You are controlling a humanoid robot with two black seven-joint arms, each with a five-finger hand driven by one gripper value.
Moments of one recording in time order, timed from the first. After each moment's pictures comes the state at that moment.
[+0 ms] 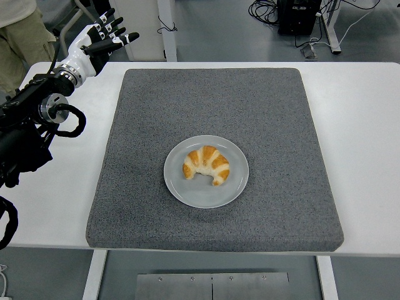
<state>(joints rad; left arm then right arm) -1.10 0.17 -0.55 -0.26 0.15 -0.28 -0.24 -0.16 0.00 0.02 0.15 -0.10 0.02 0.41</state>
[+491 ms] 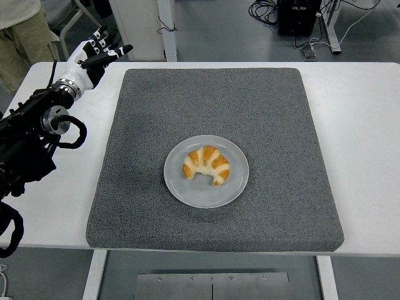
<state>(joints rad) -1.06 0.14 -0.54 -0.23 0.14 -0.28 -0.26 -0.16 0.00 0.03 0.15 -0.10 0.02 0.41</state>
